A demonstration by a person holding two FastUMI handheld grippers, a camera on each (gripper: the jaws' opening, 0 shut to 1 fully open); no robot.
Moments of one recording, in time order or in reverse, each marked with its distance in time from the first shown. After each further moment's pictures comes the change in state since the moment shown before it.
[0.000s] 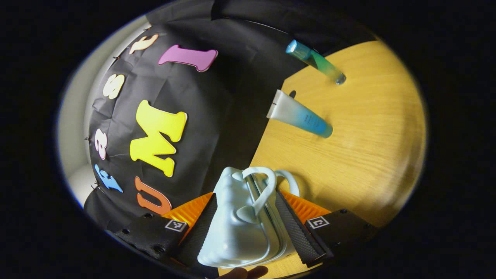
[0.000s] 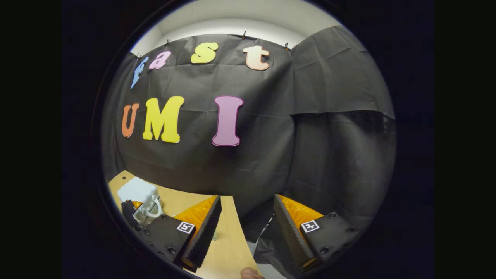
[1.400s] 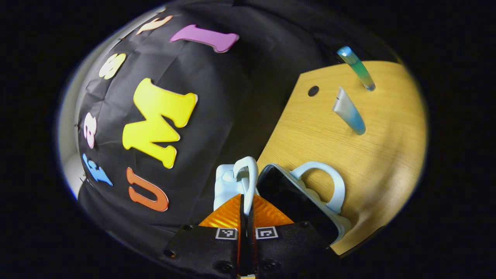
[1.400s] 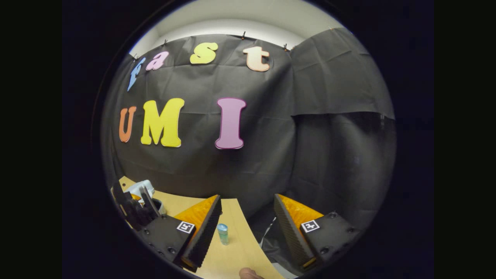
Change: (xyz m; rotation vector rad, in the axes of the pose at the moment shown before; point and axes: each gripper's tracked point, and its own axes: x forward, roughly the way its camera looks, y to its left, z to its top) left arm 0.018 0.107 -0.026 -0.206 0.051 -0.101; right arm -0.005 0.073 0.024 0.028 -0.021 -0.047
